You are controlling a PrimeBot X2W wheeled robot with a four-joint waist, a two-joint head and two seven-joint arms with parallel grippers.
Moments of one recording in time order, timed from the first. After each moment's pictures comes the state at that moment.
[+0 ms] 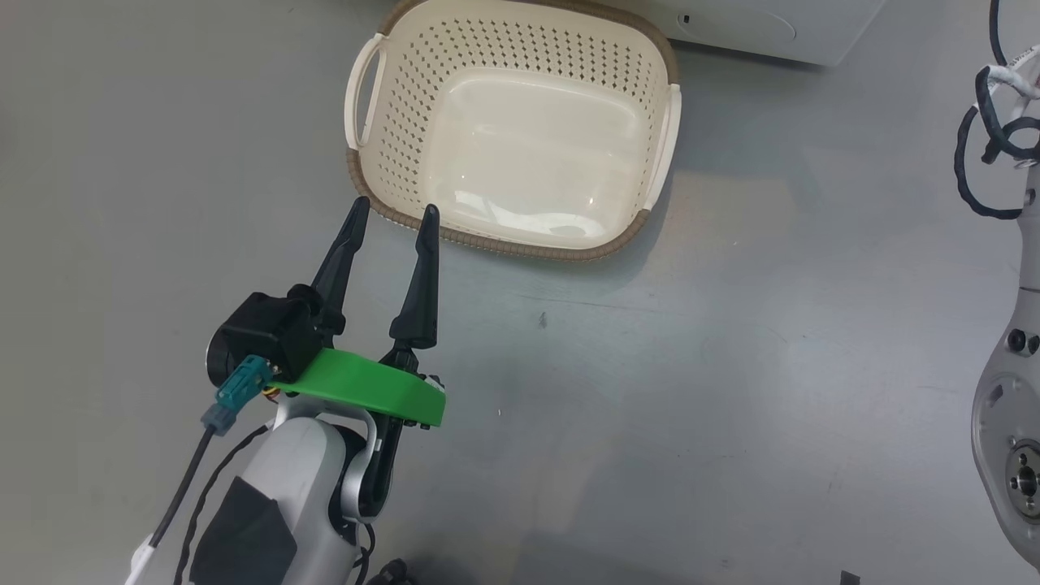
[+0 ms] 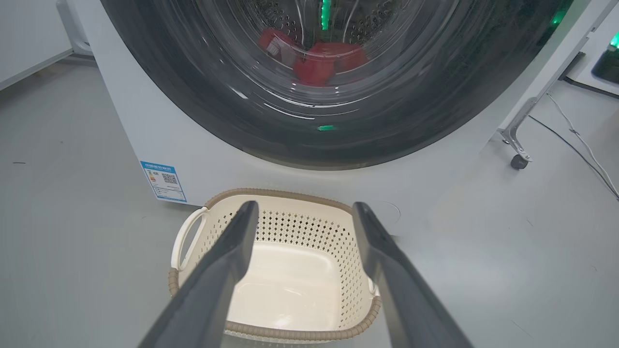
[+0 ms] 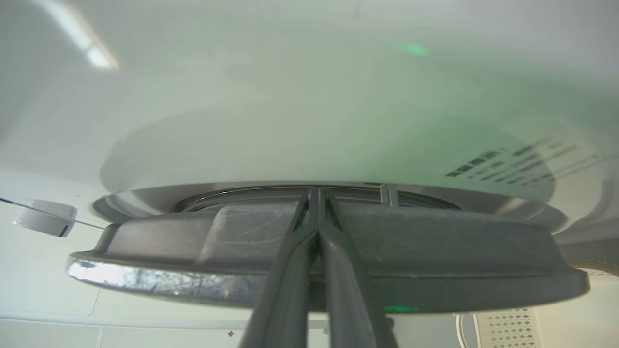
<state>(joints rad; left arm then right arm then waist) -0.40 0.03 -0.45 0.17 -0.55 0.08 -0.25 -1.19 -0.09 -0.06 0.44 1.30 -0.06 0.50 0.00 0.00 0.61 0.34</state>
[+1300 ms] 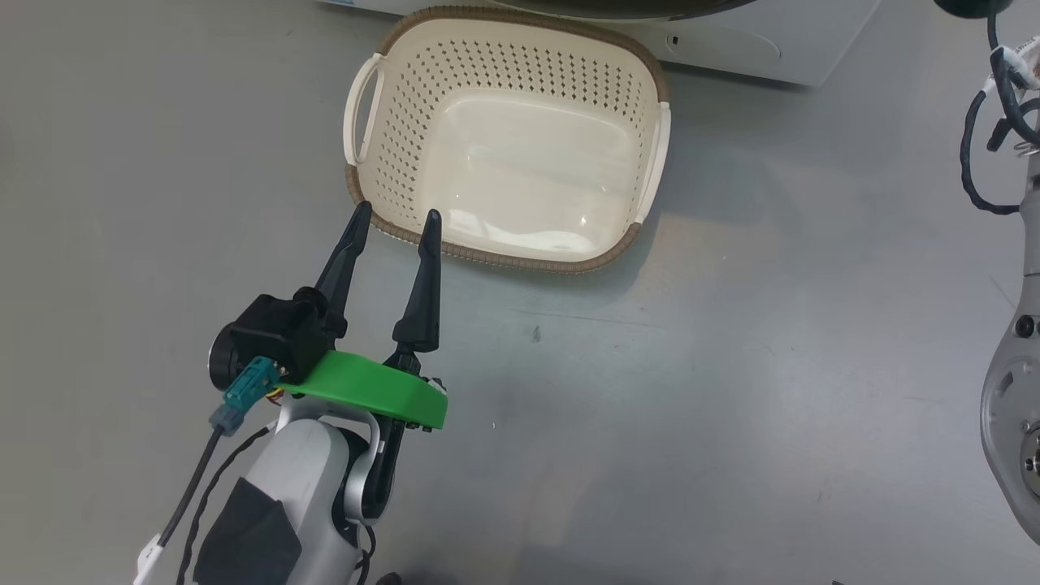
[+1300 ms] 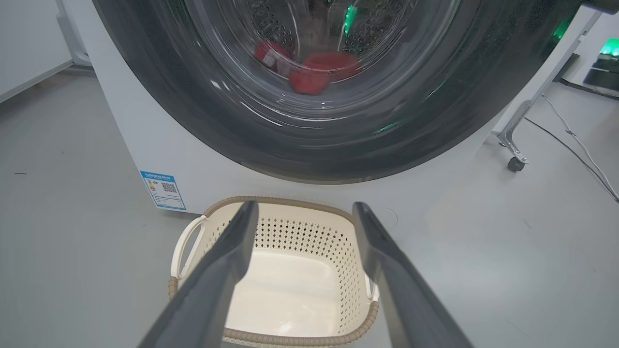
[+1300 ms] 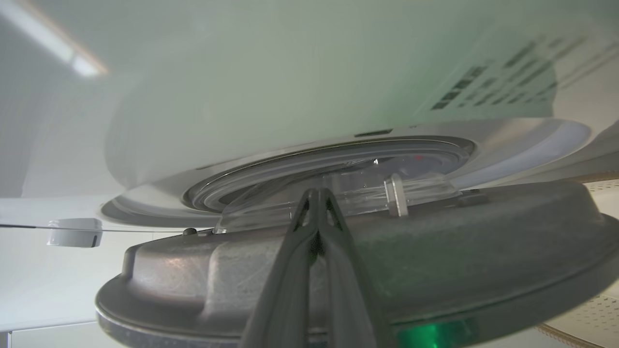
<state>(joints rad) -0.40 0.03 -0.45 0.19 -0.53 0.09 -0.25 -1.24 -0.09 -0.10 0.61 1.43 -0.12 0.64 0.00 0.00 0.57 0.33</state>
